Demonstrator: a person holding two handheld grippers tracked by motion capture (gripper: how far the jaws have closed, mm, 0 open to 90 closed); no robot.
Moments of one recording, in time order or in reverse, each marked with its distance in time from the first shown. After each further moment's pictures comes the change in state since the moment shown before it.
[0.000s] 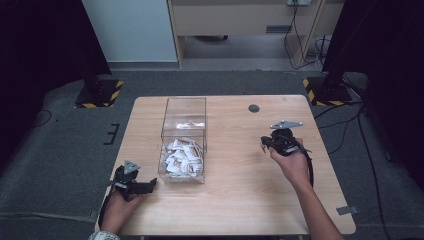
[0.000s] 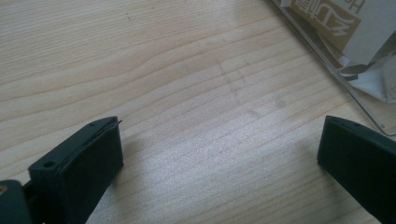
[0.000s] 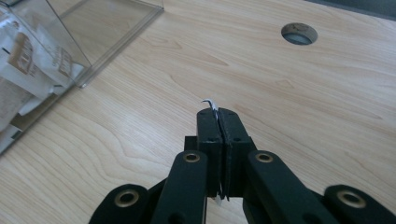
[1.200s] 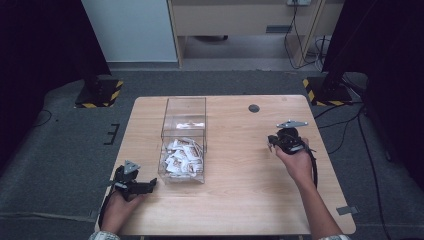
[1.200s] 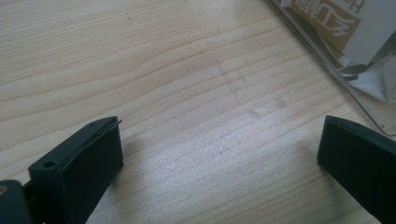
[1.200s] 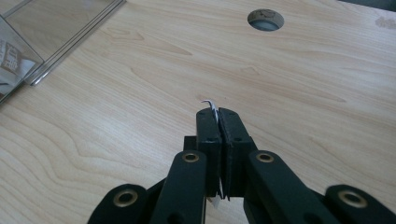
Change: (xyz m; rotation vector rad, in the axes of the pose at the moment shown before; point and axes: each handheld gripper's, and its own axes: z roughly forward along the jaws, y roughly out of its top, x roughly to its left) left arm 0.000 0.000 0.000 0.000 0.000 0.000; right arm -0.024 -0.008 0.009 0.010 -0.060 0.035
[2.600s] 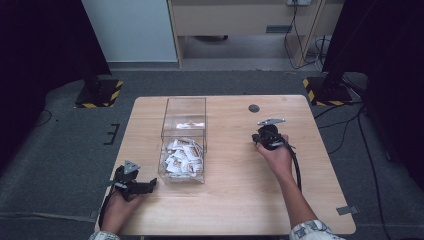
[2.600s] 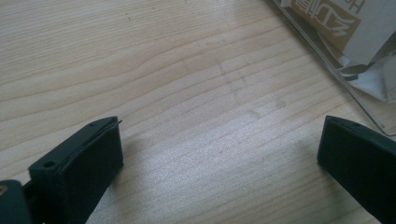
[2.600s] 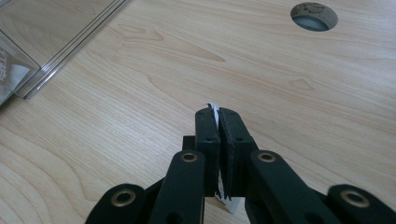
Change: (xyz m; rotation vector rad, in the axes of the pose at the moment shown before) left arm 0.000 0.000 0.000 0.001 0.000 0.002; right arm 0.029 0.012 0.054 0.039 0.022 -0.012
